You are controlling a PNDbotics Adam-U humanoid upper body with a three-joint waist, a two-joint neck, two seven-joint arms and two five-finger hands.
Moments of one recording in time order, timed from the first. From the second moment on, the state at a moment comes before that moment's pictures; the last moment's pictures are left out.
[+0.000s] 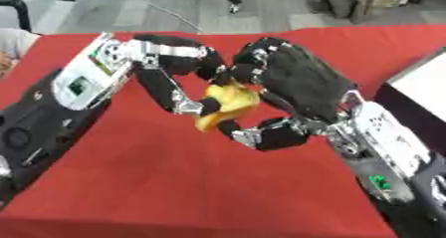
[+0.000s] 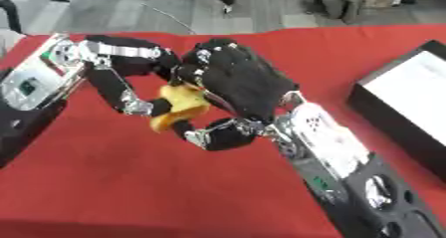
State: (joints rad) left arm -0.78 0.54 -0.47 -1.52 0.23 -0.05 -0.91; right arm -0.63 -0.22 0.57 -1.85 1.10 -0.15 0.21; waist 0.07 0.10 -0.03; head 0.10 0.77
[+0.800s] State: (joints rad) left arm -0.77 0.55 -0.41 -1.45 0.23 -0.12 -0.91; right arm -0.63 -0.22 0.58 -1.85 1.04 -0.14 0.11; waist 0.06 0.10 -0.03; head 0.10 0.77
